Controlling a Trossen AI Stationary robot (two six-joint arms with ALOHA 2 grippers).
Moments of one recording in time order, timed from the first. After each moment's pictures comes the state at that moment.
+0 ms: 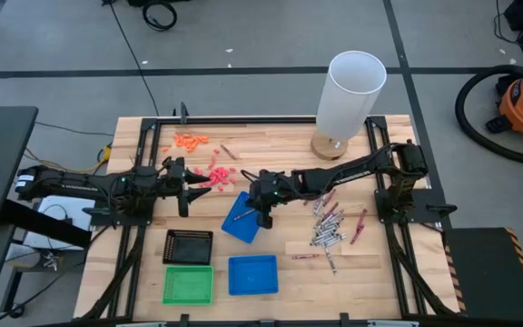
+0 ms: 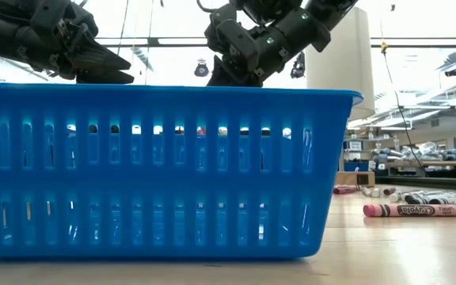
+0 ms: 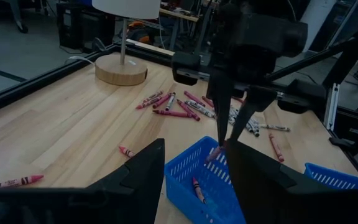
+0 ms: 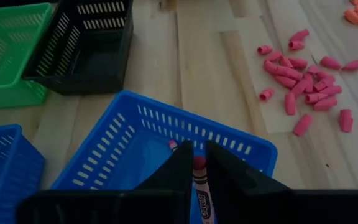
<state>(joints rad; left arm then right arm) -0.02 0.52 0.21 0.15 -0.18 -0.27 0.05 1.85 1.21 -0.02 0.03 0.12</state>
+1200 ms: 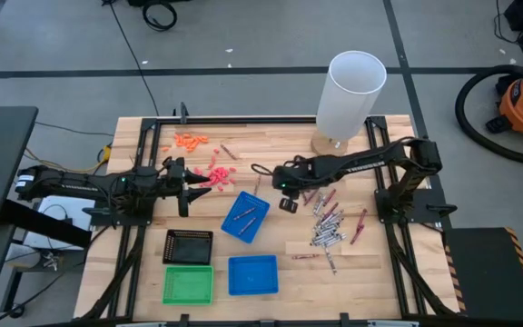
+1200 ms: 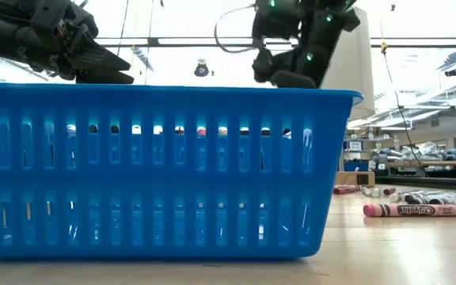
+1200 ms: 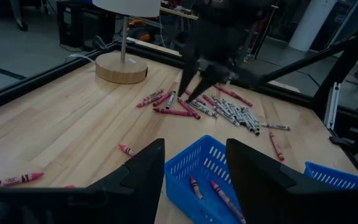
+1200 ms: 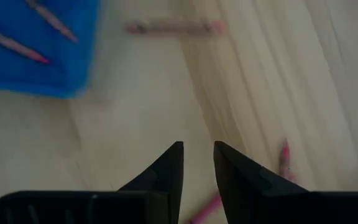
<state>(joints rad) -0.02 0.52 0.21 0.14 -0.18 -0.27 -0.02 1.72 1.21 -0.69 0.25 0.28</state>
